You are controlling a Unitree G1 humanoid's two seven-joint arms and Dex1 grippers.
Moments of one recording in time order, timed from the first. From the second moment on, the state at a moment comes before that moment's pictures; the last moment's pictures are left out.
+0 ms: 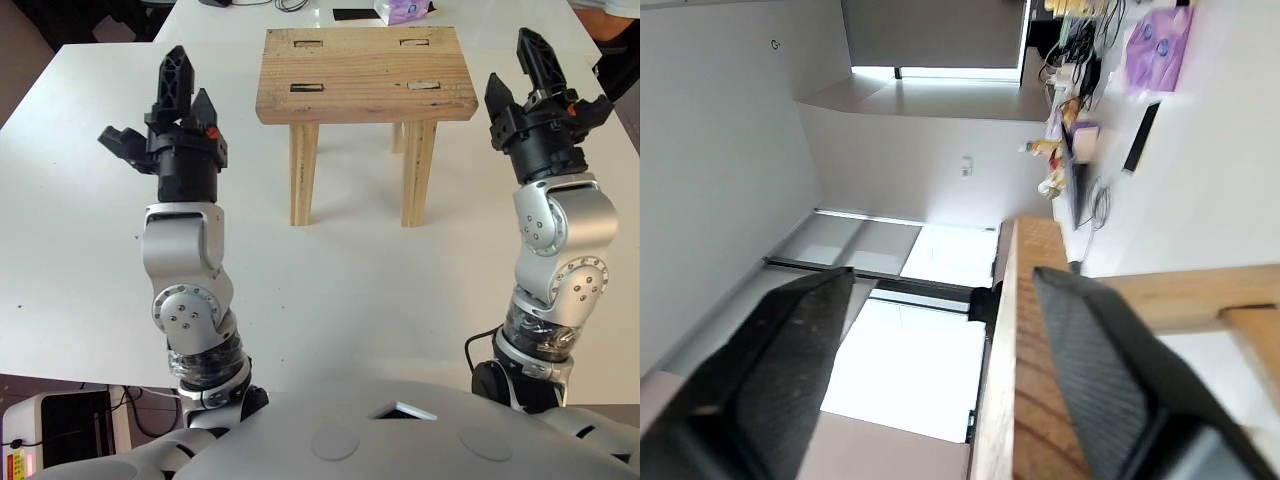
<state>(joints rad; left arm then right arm) -0.10 0.01 0.17 -0.61 -1.47 0.08 0.46 -0.22 -0.09 -0.21 -0.50 1.72 0.23 -0.53</state>
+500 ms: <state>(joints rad) -0.42 0.37 0.18 -0.09 -0.56 0.08 0.30 -0.61 -0.34 -0.08 0.12 0.65 0.08 -0.22</state>
